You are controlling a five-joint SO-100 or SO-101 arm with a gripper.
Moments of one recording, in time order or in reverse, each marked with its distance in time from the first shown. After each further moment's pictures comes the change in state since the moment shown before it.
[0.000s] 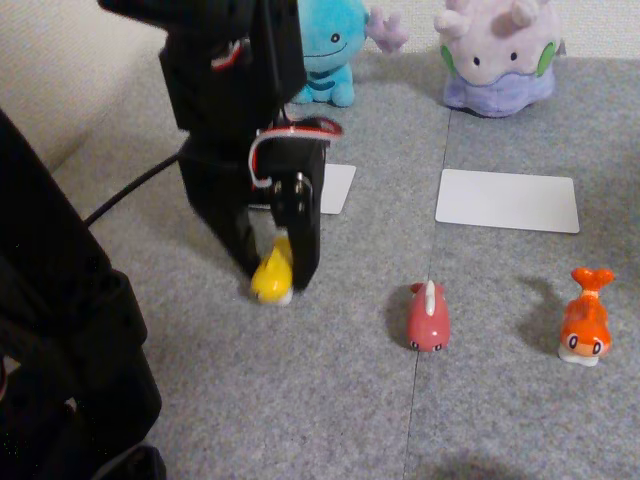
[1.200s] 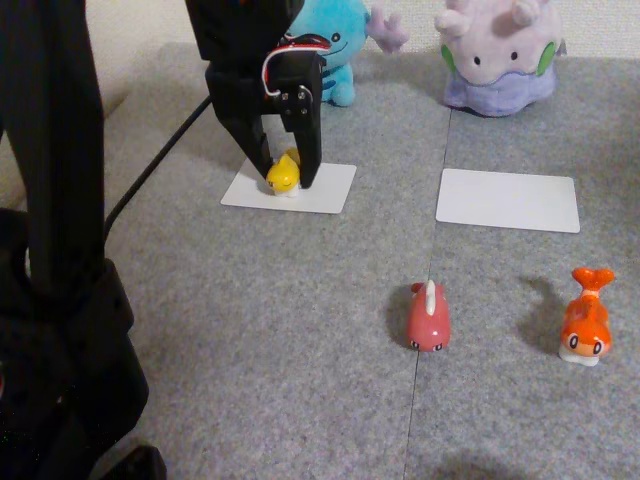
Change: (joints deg) arm -12.1 -38.4 -48.0 5.5 11.2
